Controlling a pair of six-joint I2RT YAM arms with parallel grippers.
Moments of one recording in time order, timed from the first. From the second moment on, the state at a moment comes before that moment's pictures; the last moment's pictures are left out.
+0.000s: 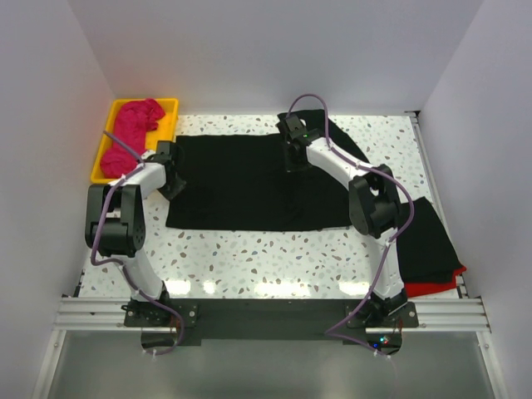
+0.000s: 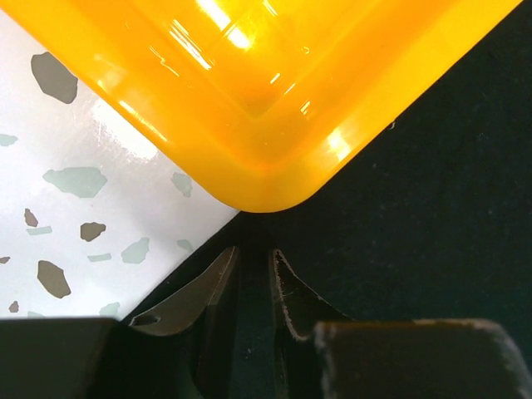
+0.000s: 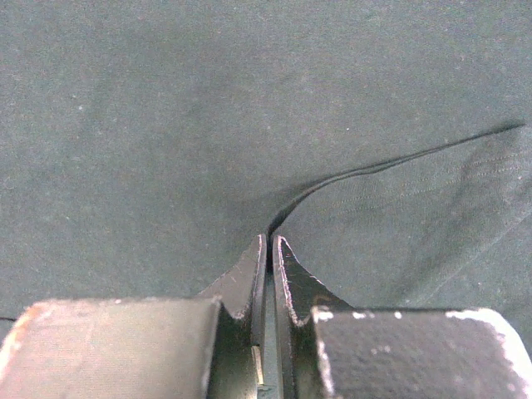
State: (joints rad) left arm -0.02 1.80 1.12 -0.49 -0.31 -0.82; right arm 0.51 2.18 1.83 -0.71 0.27 0.35
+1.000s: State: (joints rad) left arm -0.07 1.80 1.18 -0.53 -0.37 -0.84; right arm 0.50 2.17 1.81 -0.70 0.26 0.36
